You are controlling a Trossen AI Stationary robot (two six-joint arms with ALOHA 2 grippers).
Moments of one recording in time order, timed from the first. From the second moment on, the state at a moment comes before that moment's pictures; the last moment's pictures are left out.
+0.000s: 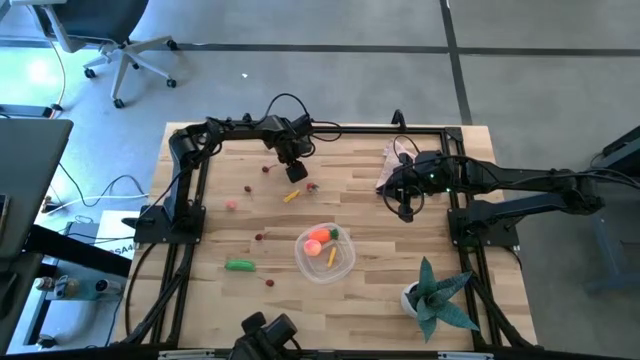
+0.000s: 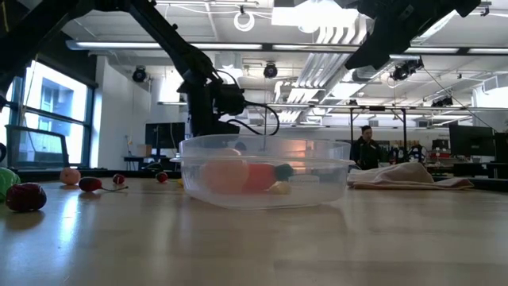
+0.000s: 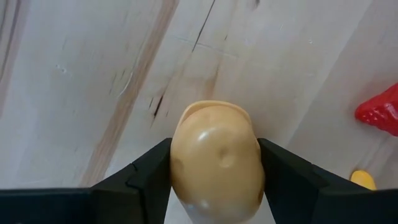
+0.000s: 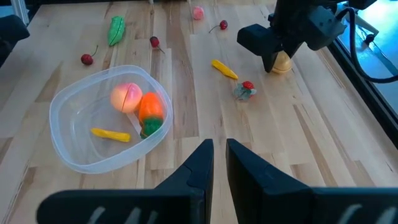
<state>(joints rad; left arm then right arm) 0.71 2.04 1.39 -0.76 0.06 0.15 -0.16 0.94 0.76 -0.41 -0.07 -0.05</state>
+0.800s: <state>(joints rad) 0.71 2.04 1.39 -0.77 0.04 0.14 -0.16 0.94 0.76 -0.41 -0.07 -0.05</state>
